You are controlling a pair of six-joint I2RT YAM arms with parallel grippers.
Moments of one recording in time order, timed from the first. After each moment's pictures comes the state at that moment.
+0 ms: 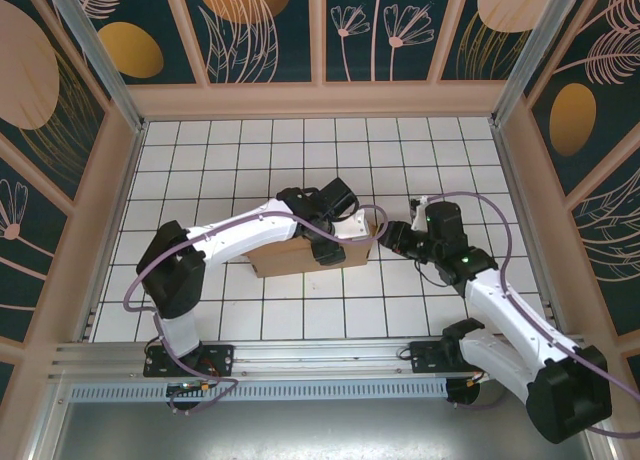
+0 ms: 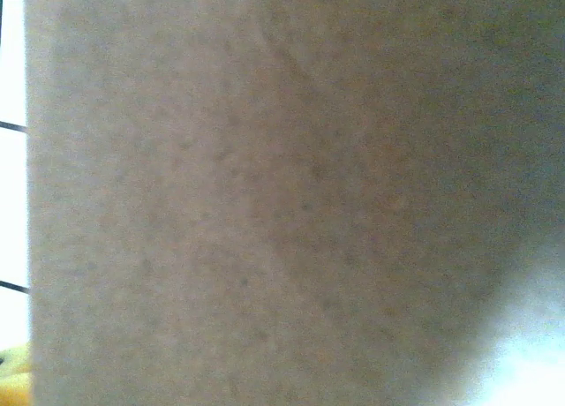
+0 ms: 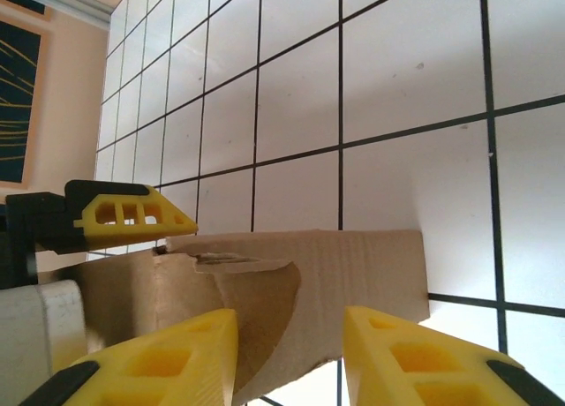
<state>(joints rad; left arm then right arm) -0.92 1.82 1.44 -0.82 0.03 0.43 0.39 0.89 0.55 -0.30 -0.38 0.74</state>
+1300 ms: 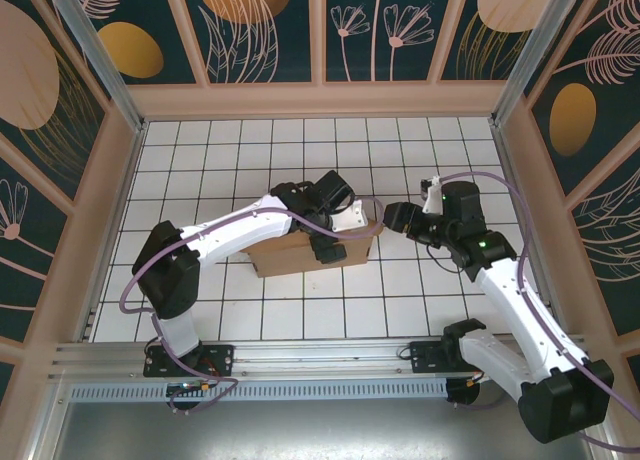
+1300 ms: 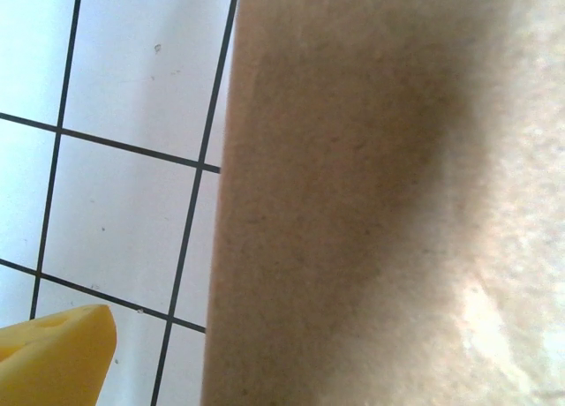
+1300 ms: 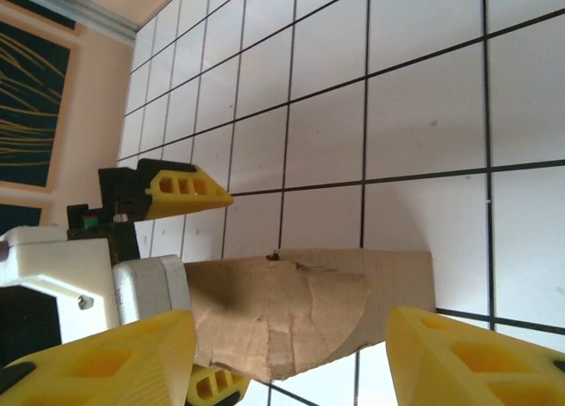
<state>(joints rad) -0.89 1.80 1.46 -0.80 0.02 0.44 0.31 0.91 0.76 -0.49 -0.47 0.64</state>
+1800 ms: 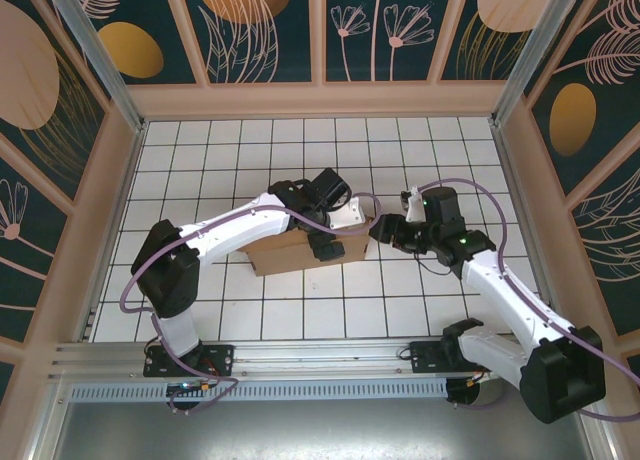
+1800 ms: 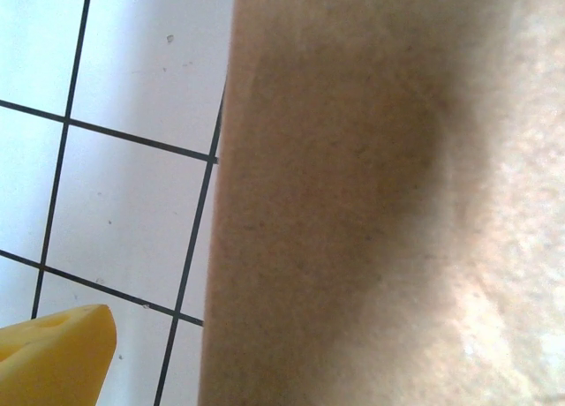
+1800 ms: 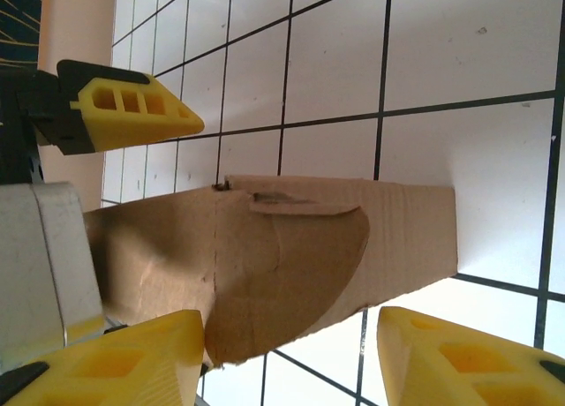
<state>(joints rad) -0.87 1.80 1.45 -0.79 0.02 0.44 0.38 1.03 0.68 -0.39 -0.53 0.65</state>
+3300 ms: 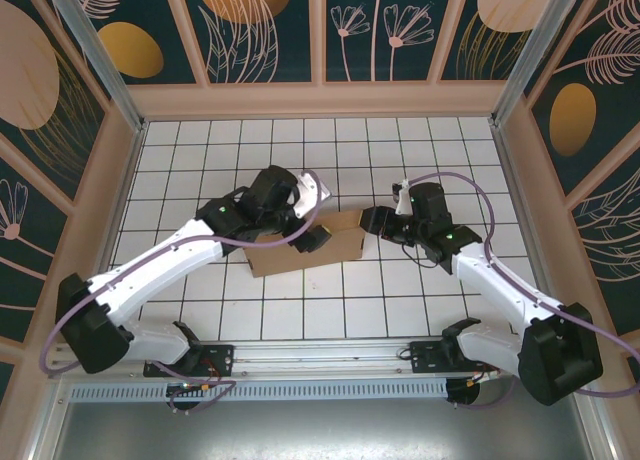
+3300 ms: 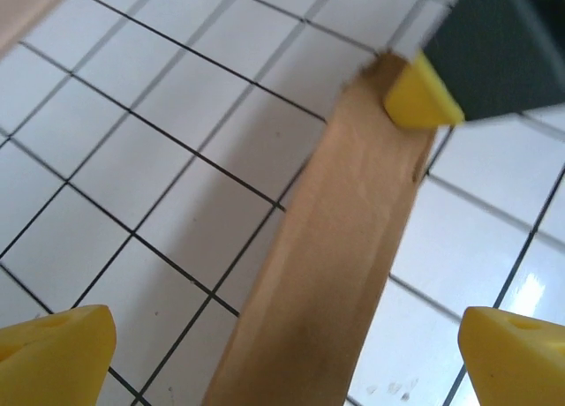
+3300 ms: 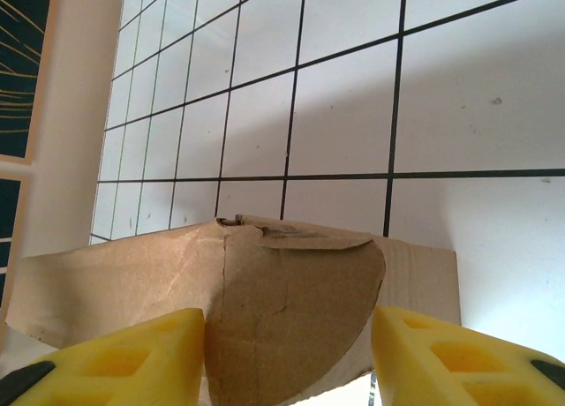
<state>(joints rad) -0.82 1.32 1.19 -0.58 0.03 0.09 0.45 1.11 0.68 -0.22 -0.40 0.70</state>
